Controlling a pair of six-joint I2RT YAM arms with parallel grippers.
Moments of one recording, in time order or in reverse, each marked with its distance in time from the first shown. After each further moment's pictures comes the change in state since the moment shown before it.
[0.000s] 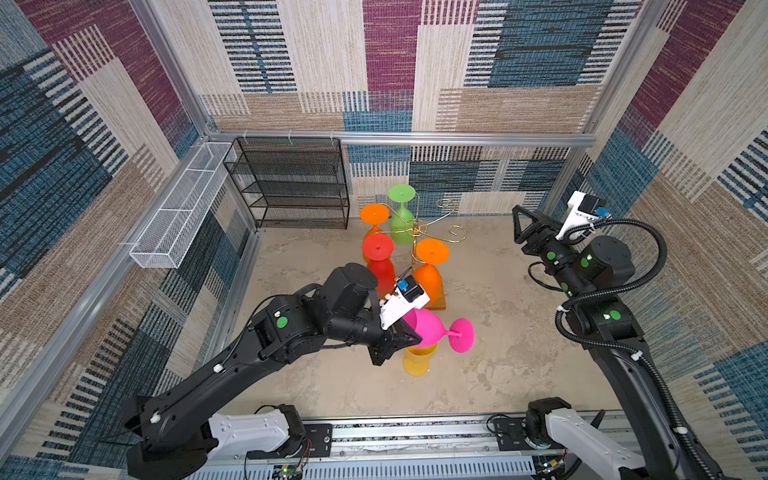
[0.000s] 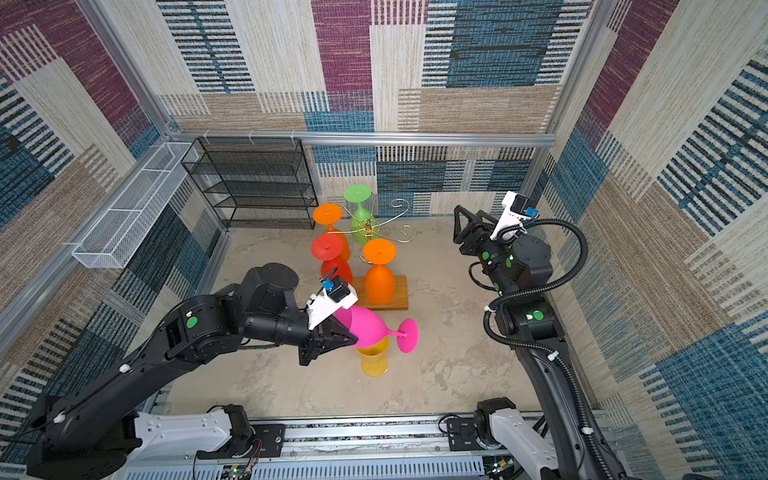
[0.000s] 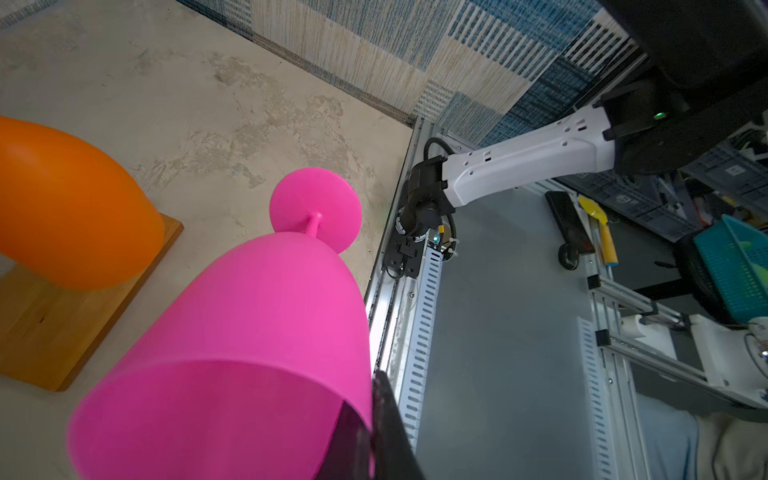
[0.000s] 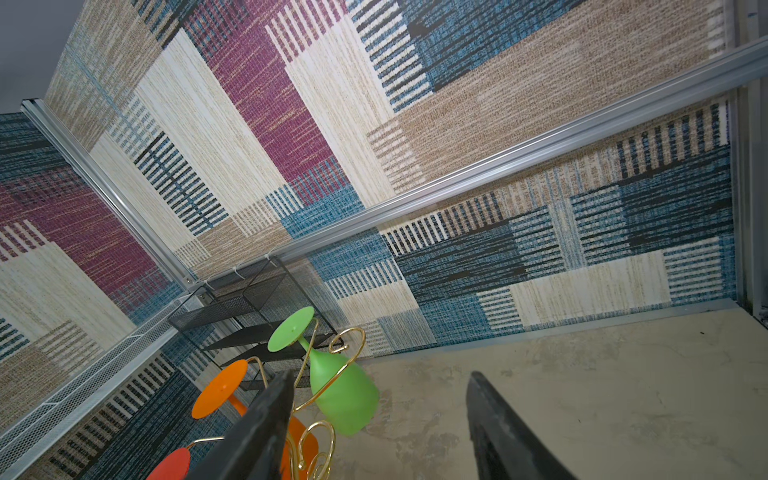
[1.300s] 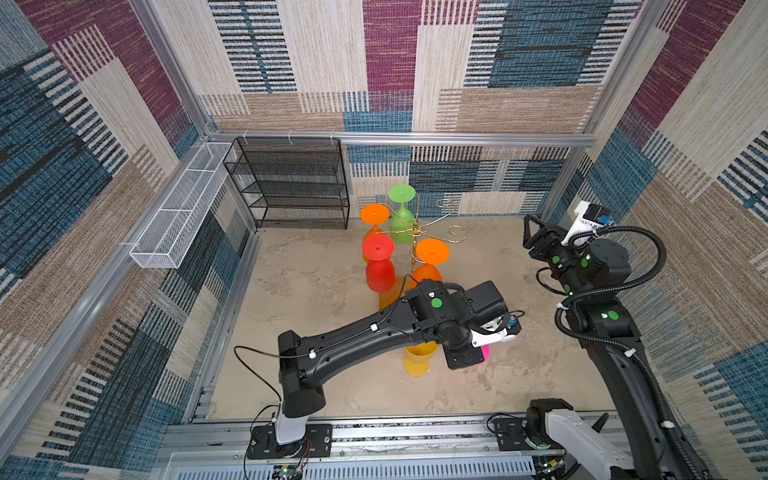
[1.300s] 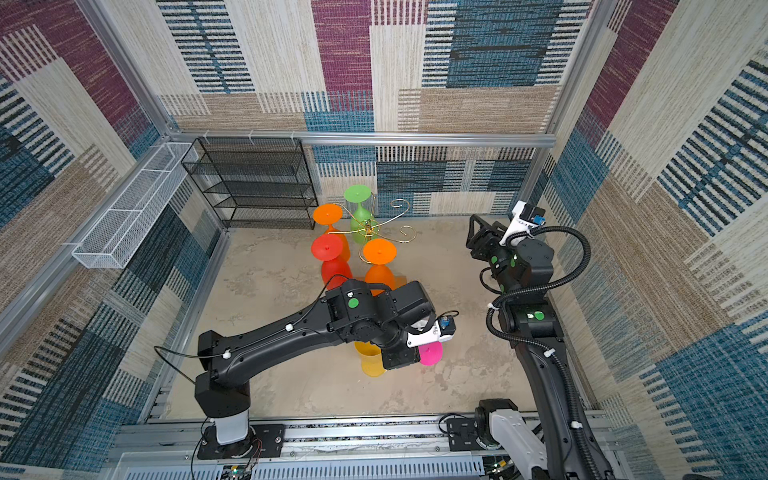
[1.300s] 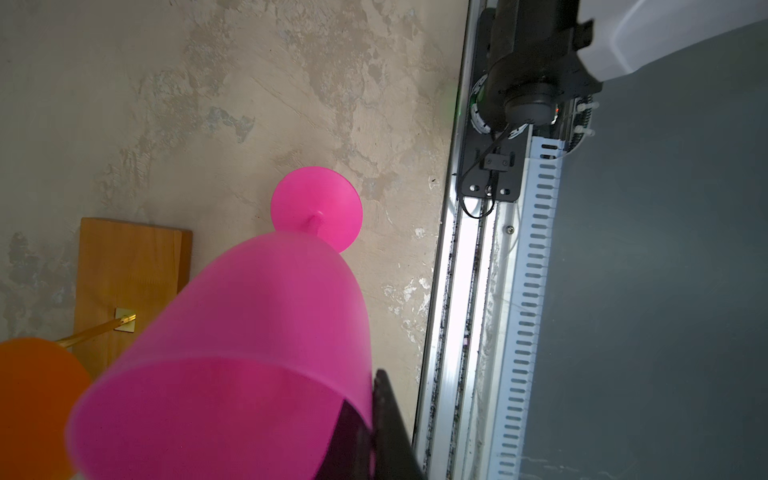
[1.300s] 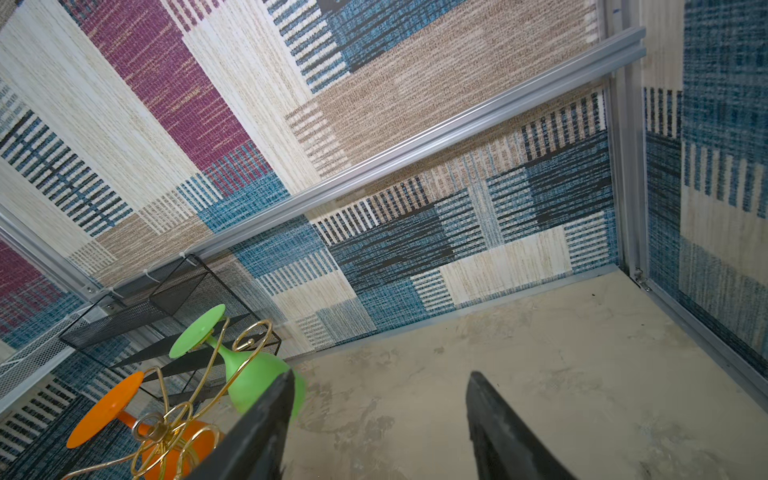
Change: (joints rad) left arm -0.245 0.755 0.660 -0.402 -0.329 0.230; right arm -0.135 0.001 -0.076 -0.026 0.012 -0.040
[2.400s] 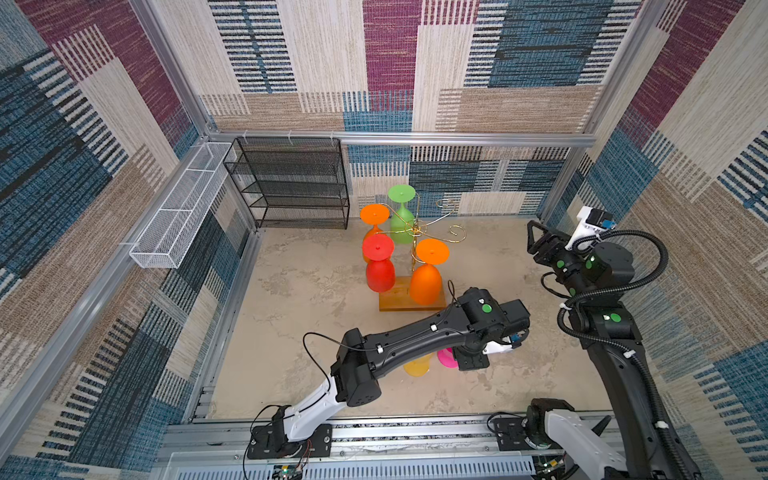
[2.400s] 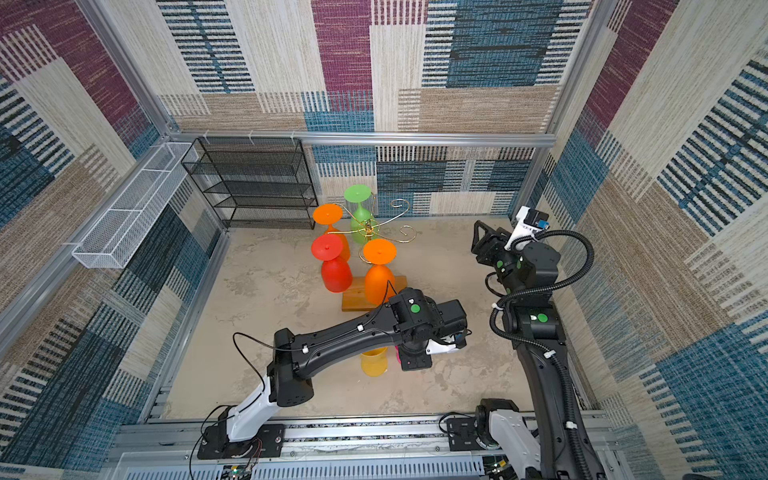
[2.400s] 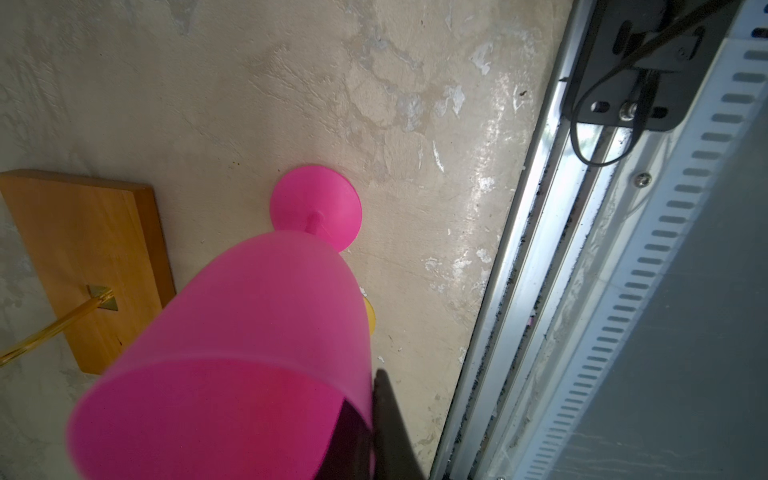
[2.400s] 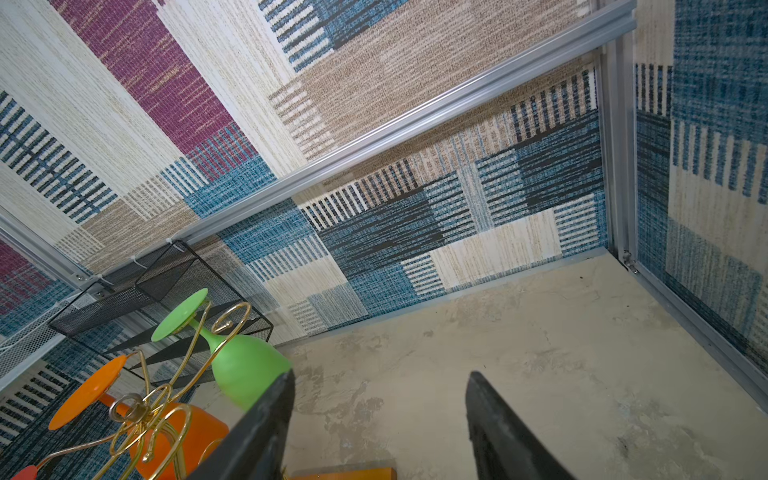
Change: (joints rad) left arm 0.000 0.355 0.300 -0.254 -0.128 0.024; right arm -0.076 -0.011 -0.038 -0.013 -0.096 -0.002
